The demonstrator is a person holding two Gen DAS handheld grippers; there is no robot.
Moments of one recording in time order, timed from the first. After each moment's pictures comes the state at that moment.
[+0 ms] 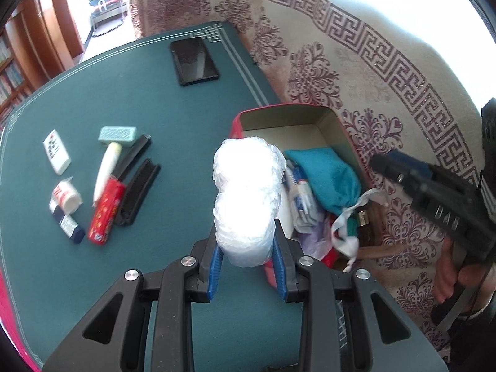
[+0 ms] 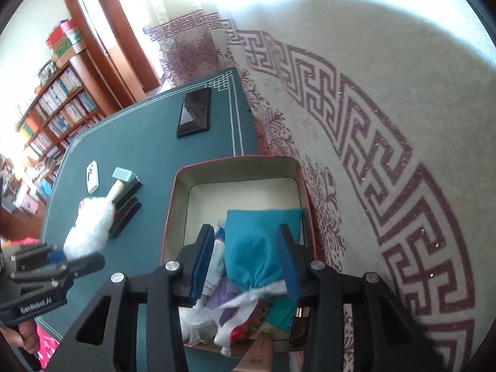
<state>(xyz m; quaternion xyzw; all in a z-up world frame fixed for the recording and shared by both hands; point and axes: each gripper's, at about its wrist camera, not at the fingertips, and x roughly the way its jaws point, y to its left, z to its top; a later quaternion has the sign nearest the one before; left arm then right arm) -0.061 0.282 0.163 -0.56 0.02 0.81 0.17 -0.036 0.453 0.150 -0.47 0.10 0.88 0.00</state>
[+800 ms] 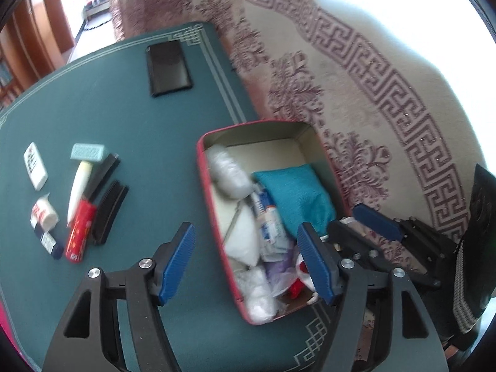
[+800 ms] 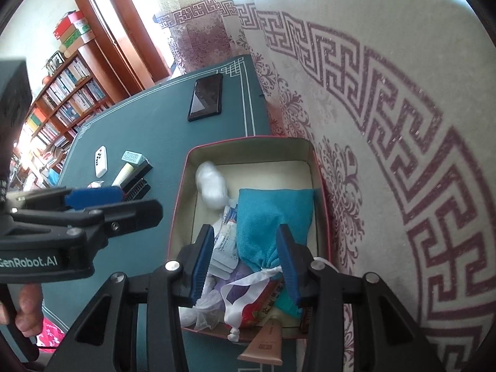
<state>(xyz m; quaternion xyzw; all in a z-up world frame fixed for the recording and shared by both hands) -0.093 0.314 0.168 -0.58 0.00 0.80 0.18 -0.032 0.446 0.136 -0.49 0.12 0.86 -0.02</state>
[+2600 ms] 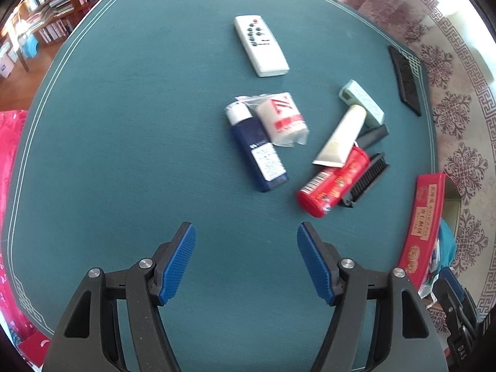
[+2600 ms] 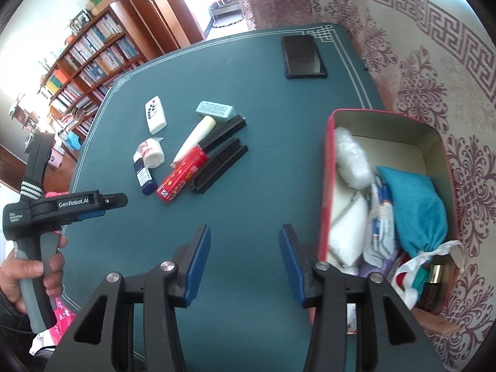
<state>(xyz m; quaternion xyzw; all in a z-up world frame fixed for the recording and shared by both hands) -0.086 0.020 0.079 -0.64 -0.16 0.75 -0.05 -0.057 0.276 0.117 -0.55 0.09 0.83 -0.08</state>
